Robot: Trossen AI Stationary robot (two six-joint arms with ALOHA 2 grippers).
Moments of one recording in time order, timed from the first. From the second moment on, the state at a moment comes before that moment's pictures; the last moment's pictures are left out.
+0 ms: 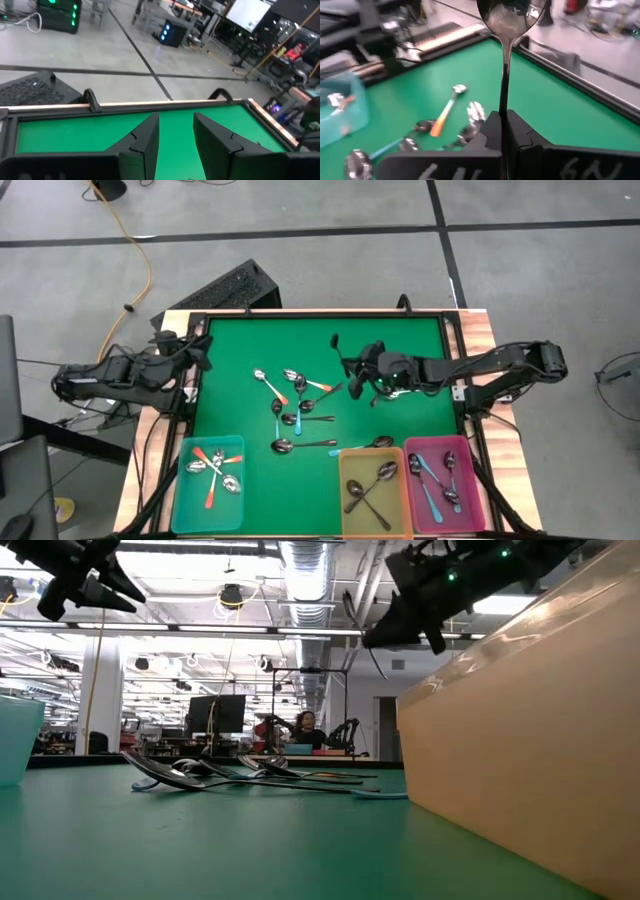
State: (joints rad) left arm -0.08 0.35 0.67 -0.81 -1.00 -0.87; right arm -0.04 1.35 0.77 0.23 0.39 0.31
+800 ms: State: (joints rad) left arm -0.08 0.42 0.67 -0.76 -0.94 -0.79; right arm 0.19 1.35 0.77 0.11 0.55 0.36
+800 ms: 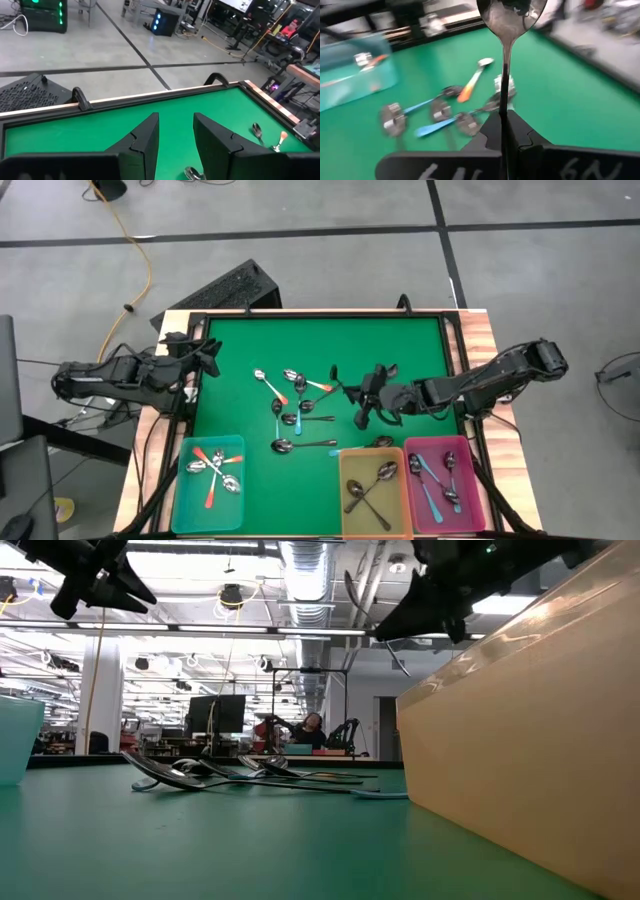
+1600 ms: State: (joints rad) left arm -0.08 0.42 0.67 -0.75 -0.97 -0.75; right arm 0.21 1.35 0.77 0.39 0.24 0.22
